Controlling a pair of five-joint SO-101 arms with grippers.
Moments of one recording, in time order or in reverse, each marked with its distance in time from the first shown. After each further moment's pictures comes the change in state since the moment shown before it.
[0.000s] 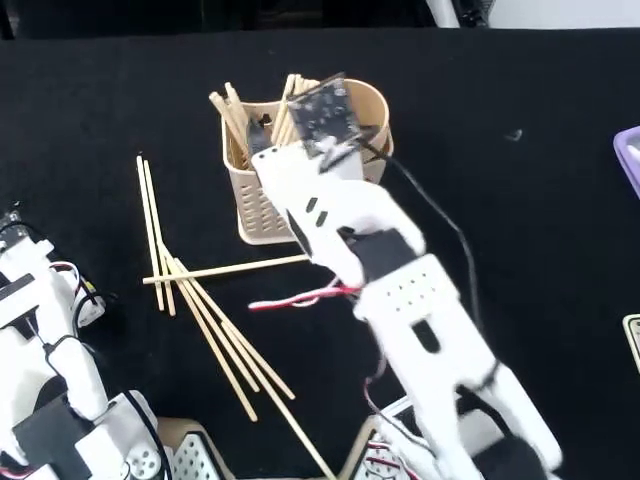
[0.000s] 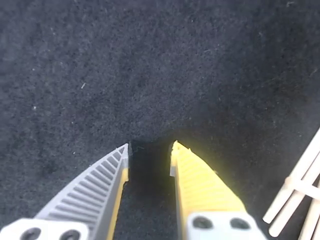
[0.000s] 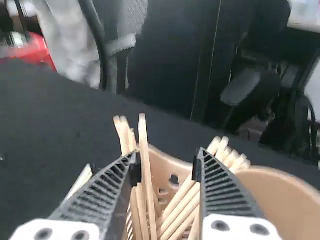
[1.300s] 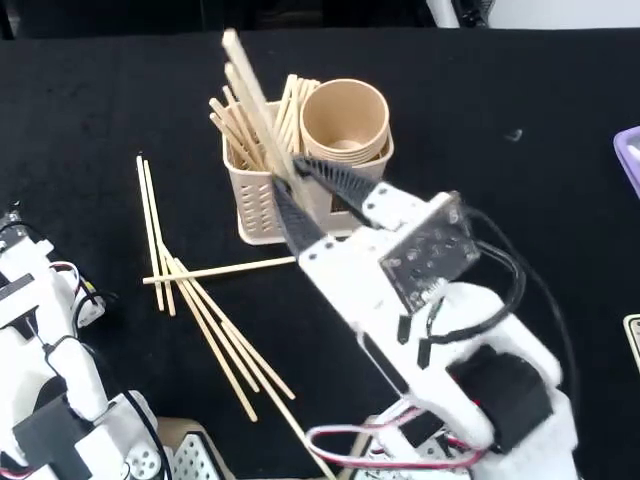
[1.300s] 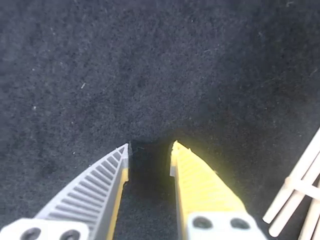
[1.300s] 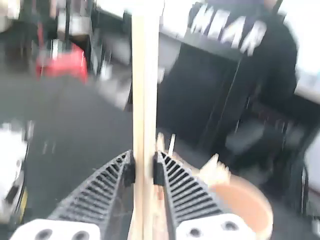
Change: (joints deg) left arm 0.0 0.0 0.0 0.0 0.0; right arm -7.4 -28.6 -10.3 28.2 8.6
